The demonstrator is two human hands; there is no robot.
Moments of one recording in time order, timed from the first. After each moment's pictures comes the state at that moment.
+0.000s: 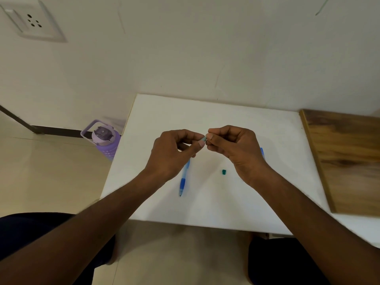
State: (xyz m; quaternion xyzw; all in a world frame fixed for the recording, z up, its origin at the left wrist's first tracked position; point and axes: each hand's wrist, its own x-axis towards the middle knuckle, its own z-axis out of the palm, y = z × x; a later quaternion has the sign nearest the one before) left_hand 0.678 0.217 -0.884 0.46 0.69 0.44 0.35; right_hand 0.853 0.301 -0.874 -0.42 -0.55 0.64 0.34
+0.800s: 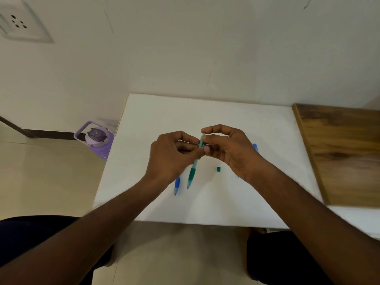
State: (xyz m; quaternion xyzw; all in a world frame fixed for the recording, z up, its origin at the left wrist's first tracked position) left_hand 0.697 0.215 -0.891 0.43 0.70 0.45 0.36; right_hand 0.858 0.306 -0.870 -0.46 -0.48 0.70 0.27
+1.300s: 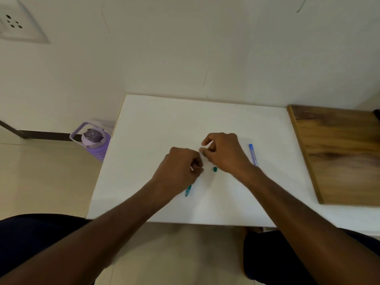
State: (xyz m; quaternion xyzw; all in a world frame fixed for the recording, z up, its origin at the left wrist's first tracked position) left_hand 0.712 0.215 -0.909 0.63 0.71 0.20 0.25; right_hand 0.857 0.317 -0.903 -0.53 -0.79 0.30 0.09
